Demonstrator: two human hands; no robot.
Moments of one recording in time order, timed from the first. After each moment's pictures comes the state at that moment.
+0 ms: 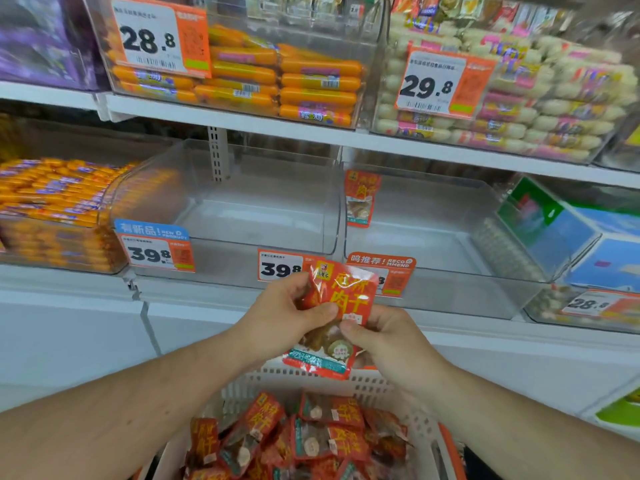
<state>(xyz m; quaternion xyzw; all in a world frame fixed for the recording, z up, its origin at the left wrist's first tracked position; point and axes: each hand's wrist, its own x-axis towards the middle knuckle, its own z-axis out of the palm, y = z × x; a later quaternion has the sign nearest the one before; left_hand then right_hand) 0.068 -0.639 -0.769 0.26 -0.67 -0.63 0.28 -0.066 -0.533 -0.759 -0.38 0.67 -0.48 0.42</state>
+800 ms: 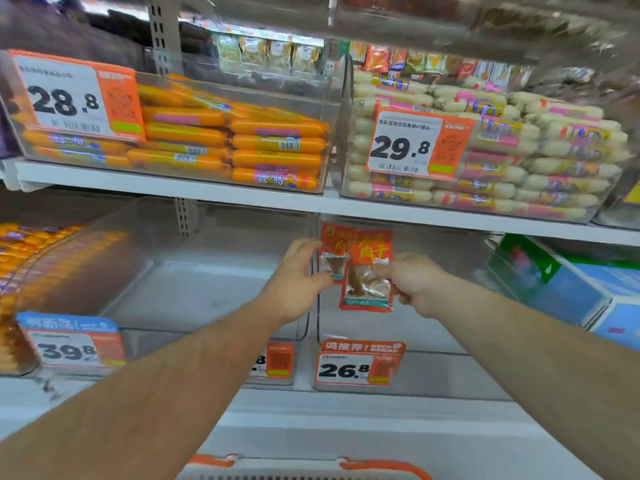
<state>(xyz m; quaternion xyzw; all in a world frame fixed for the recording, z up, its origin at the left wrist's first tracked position) -0.059 -0.770 -0.727 0.31 -0.82 -0.39 0.30 -0.226 -0.675 -0.692 -0.30 0.79 -0.46 0.28</state>
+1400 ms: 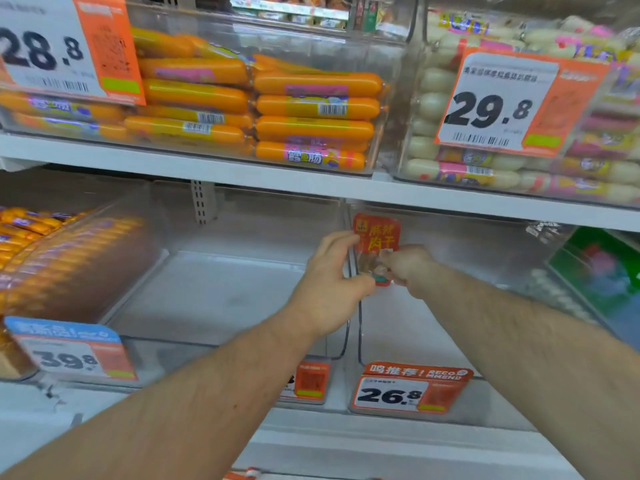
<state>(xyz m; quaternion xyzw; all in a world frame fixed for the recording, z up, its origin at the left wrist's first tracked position) -0.067 -0.778 -0.742 0.29 -0.78 -0.44 0.35 -0.262 -0.796 -0.757 -0.29 0.81 -0.45 0.24</state>
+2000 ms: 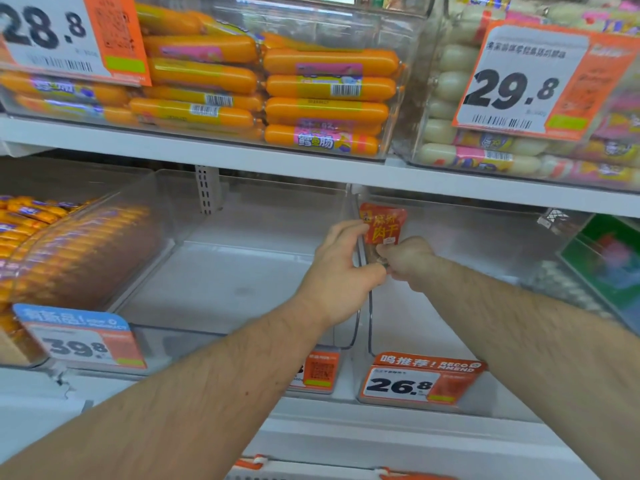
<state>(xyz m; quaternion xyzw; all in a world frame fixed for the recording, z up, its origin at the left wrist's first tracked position) -0.067 -0.777 -0.742 0.29 -0.77 -0.45 0.35 -0.251 -0.802 -0.763 -0.28 0.83 -0.42 0.23</state>
